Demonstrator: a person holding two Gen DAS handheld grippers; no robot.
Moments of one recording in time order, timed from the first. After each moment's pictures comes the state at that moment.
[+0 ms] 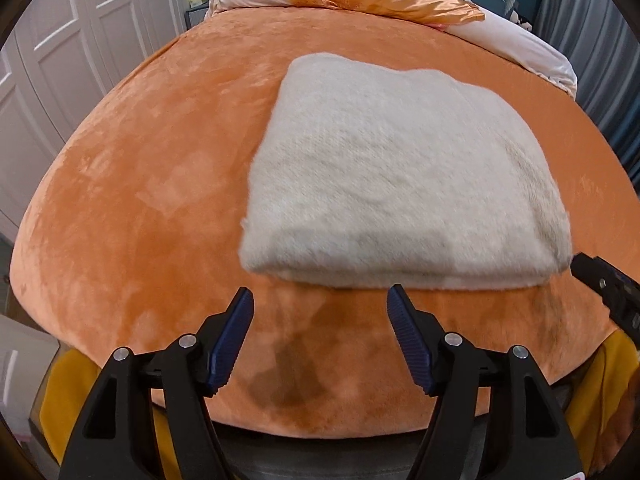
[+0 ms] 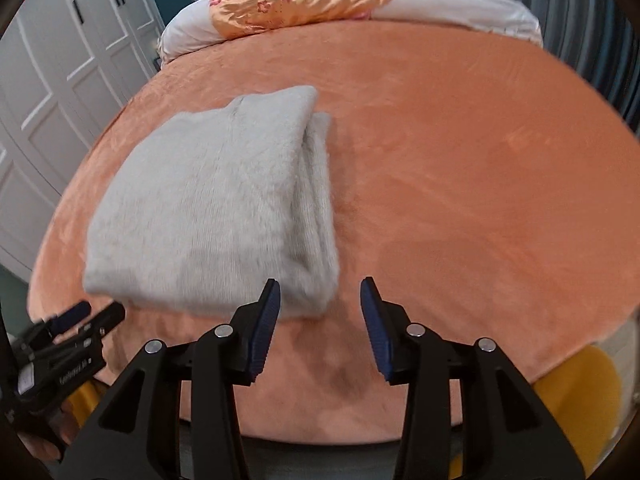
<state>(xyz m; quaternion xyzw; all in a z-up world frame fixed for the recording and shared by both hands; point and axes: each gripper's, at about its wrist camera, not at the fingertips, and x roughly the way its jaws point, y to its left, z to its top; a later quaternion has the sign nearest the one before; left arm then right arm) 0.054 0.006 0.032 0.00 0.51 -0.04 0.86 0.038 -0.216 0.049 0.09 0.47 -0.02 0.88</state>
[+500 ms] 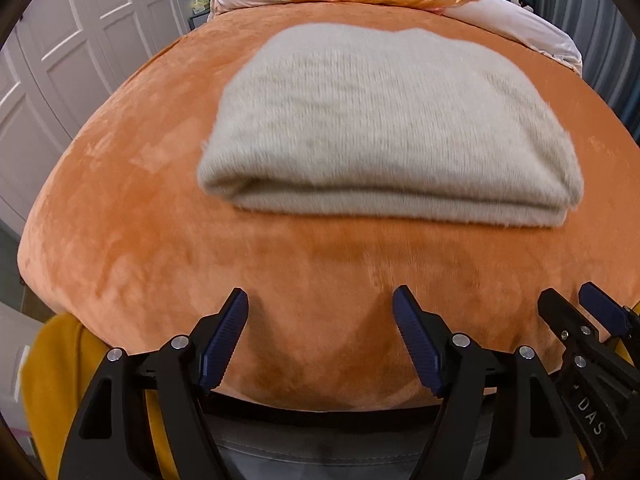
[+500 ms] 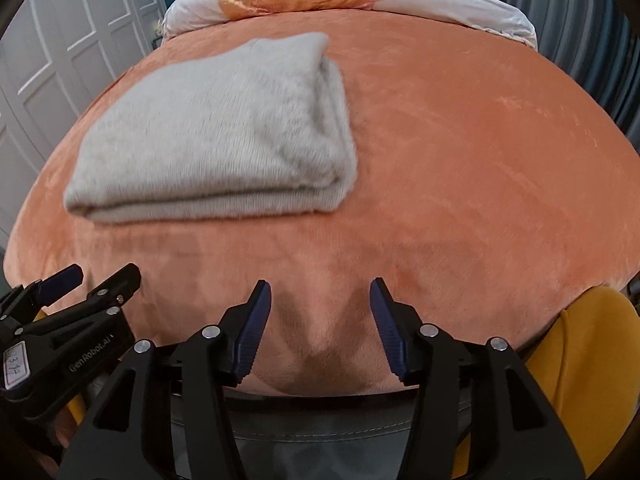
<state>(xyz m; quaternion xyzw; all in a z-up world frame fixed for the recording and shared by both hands) 0.023 -0.022 -0.002 0.03 0.50 -0.01 0.86 0.001 -0.190 0.001 0.06 0.48 -0.03 0.87</state>
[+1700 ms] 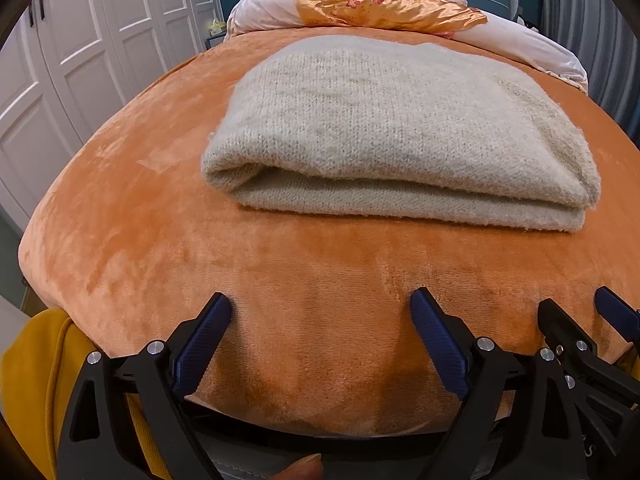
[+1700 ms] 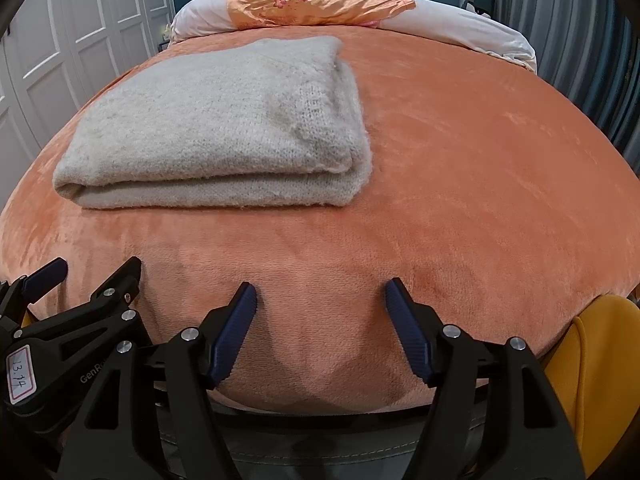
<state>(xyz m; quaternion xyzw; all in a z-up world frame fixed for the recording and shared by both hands) 0.013 -0.023 -0.017 0.03 0.45 0.01 0.89 -0.013 -0.170 -0.016 0.03 0.45 -0.05 0.89</state>
